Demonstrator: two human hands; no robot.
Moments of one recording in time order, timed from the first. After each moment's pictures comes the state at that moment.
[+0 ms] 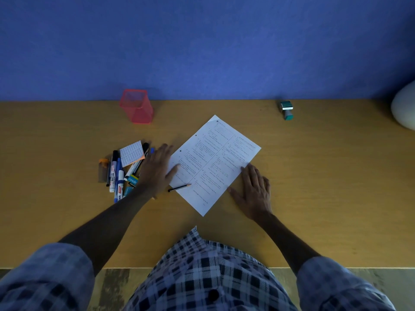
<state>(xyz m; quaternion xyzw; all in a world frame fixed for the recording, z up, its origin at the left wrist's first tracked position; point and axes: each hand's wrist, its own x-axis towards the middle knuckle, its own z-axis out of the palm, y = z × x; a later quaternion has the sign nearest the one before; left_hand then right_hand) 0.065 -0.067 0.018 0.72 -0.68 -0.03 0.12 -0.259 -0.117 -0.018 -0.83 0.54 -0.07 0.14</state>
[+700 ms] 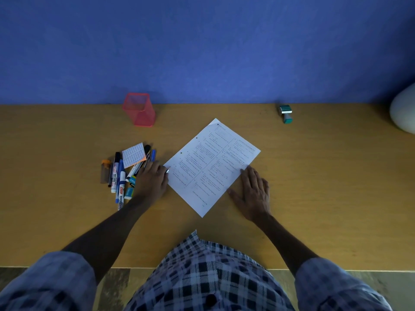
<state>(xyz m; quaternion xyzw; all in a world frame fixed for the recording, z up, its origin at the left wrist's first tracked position) 0.064 -0.037 0.007 0.76 -0.65 0.04 0.07 -0.259 -0.116 -0.016 -0.83 0.54 -0.08 0.15</state>
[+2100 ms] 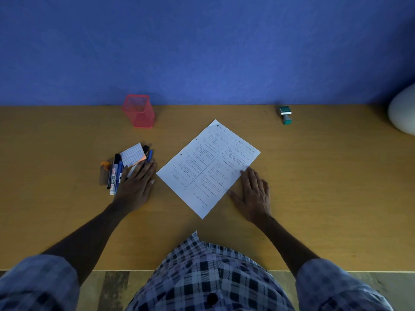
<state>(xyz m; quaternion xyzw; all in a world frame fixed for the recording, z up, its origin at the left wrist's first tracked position) 0.116 -0.007 -0.002 0.74 -0.67 -0.02 -0.03 -0.259 -0.117 -0.019 -0.83 0.53 -0.08 0.13</state>
